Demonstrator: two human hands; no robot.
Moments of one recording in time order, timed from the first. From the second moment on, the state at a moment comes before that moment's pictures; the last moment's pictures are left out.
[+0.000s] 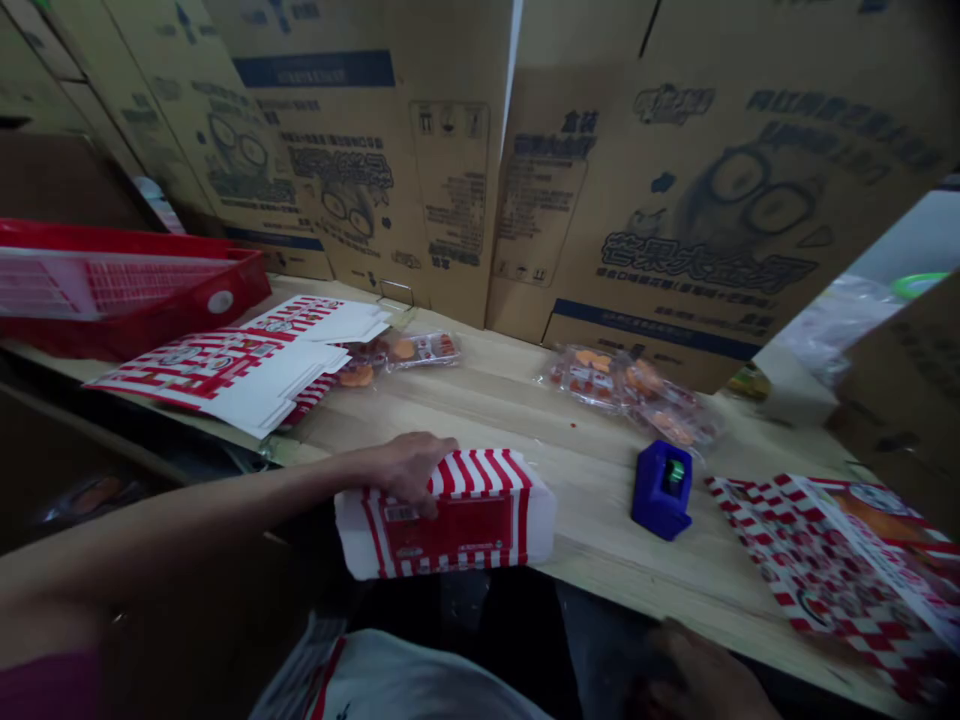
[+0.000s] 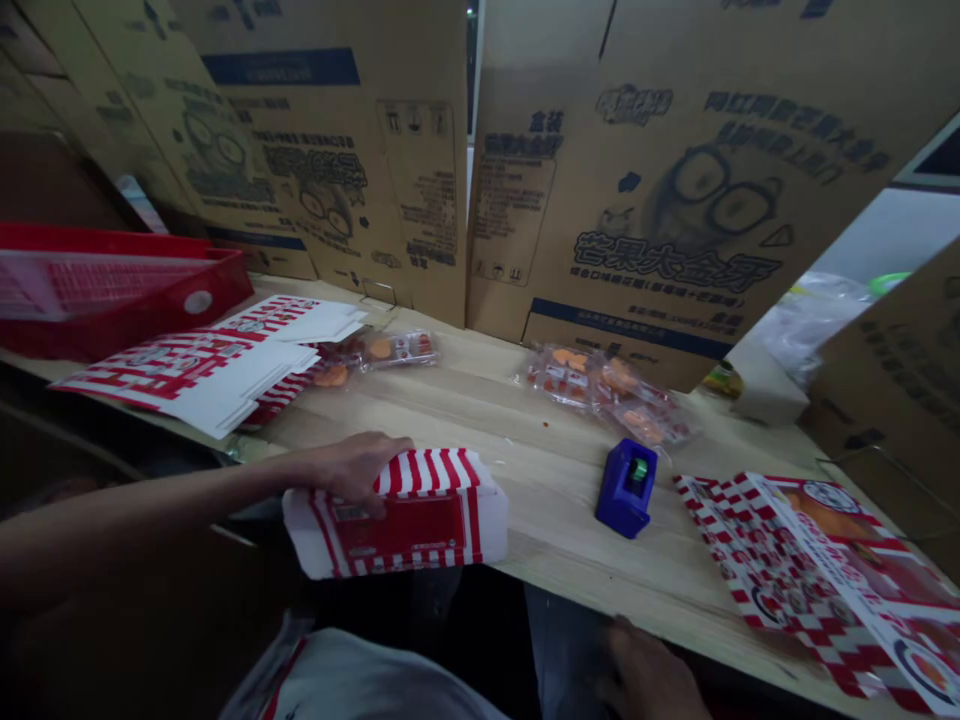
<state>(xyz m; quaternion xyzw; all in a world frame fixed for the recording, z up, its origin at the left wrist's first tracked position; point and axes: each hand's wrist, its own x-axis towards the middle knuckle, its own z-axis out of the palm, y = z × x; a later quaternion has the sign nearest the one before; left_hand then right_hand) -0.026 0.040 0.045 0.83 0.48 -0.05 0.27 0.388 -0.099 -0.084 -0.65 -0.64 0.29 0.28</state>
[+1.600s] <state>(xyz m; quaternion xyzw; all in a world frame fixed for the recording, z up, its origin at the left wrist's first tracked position) 0.002 0.015 -0.071 0.40 0.36 0.65 0.54 0.228 0.056 0.001 -0.42 -0.67 0.43 0.44</state>
